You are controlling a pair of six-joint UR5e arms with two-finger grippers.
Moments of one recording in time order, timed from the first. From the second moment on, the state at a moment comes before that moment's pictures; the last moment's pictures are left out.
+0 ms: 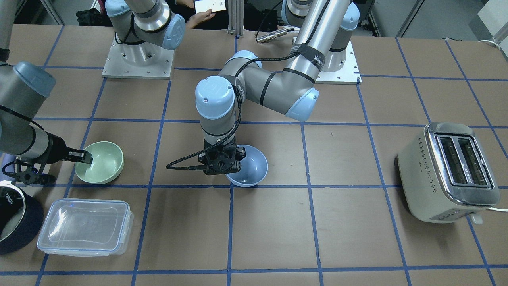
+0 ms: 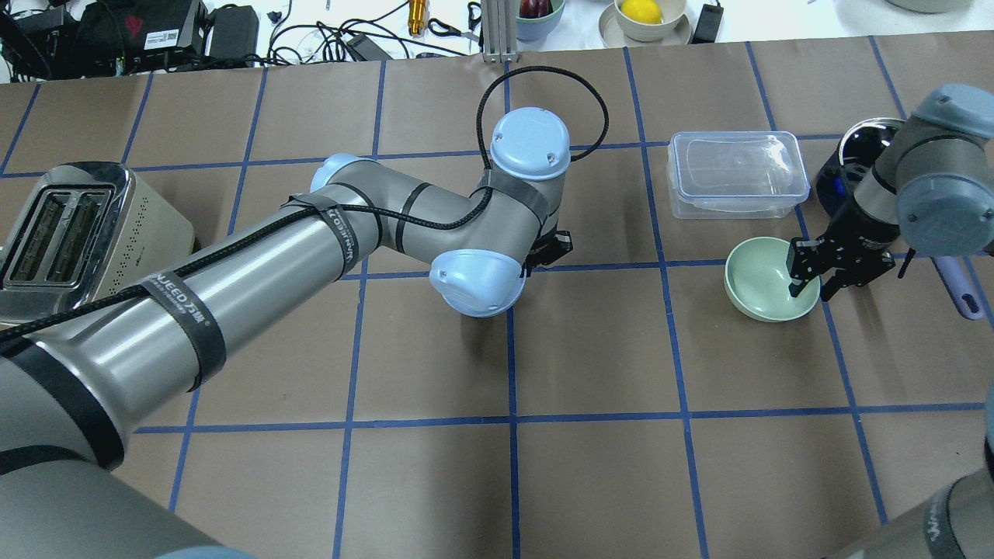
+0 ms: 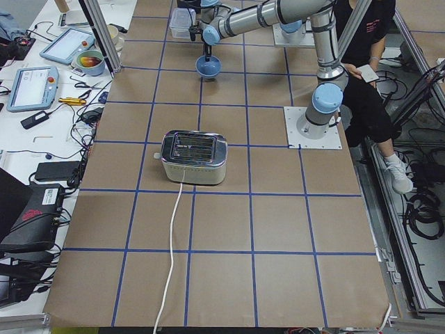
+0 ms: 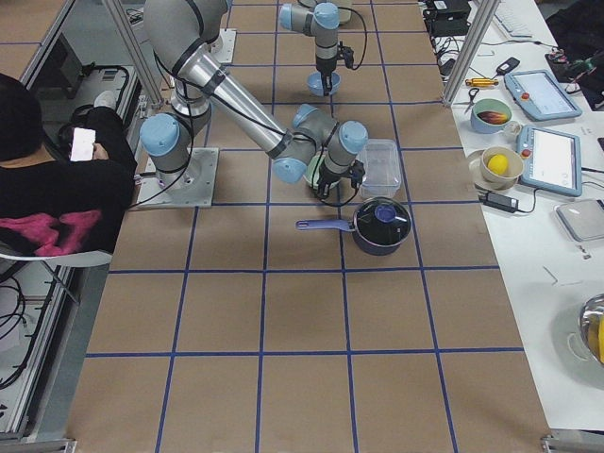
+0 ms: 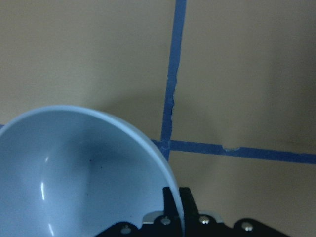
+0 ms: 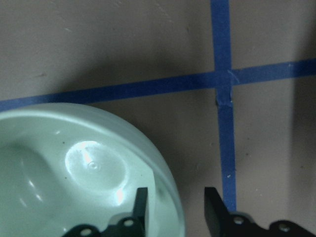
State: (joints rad) left arm -2.05 -2.09 -1.63 -0.96 1.62 -0.59; right arm 1.13 -1.23 1.91 -1.99 -1.55 -0.30
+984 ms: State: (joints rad) left arm -1.80 -1.89 -1.61 -1.09 1.54 -0.23; right arm 1.16 -1.28 1.72 -1.70 -1.47 -0.32
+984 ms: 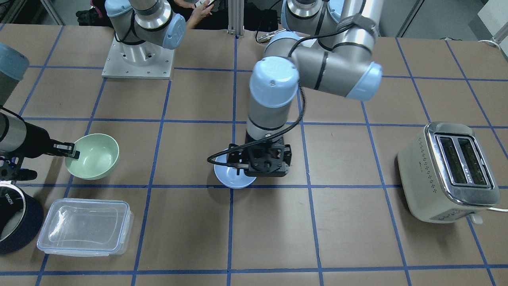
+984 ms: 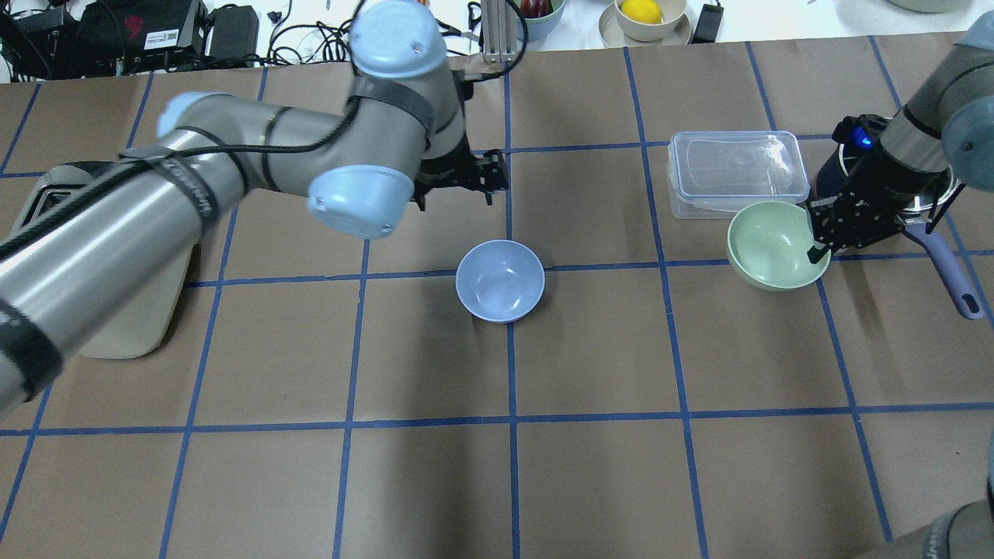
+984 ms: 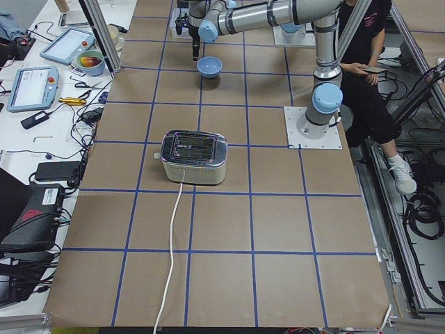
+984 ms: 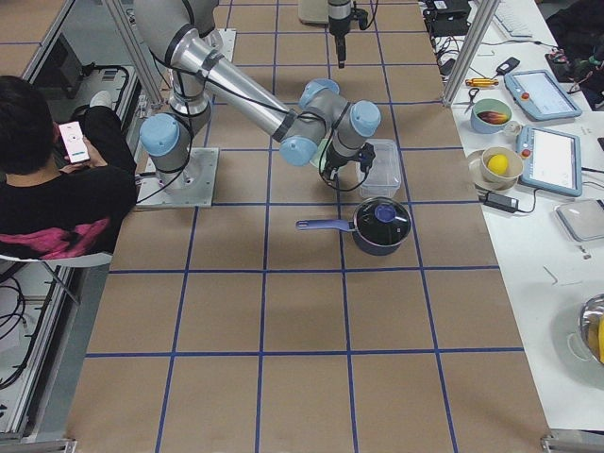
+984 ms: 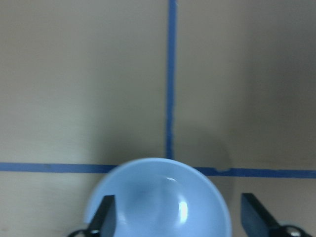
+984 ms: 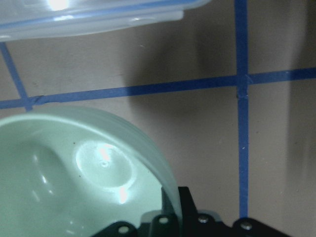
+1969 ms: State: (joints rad) left arm -1.57 -1.52 -1.58 -1.56 1.56 0.03; right arm 1.72 -1.24 1.66 -1.80 -1.29 0.21
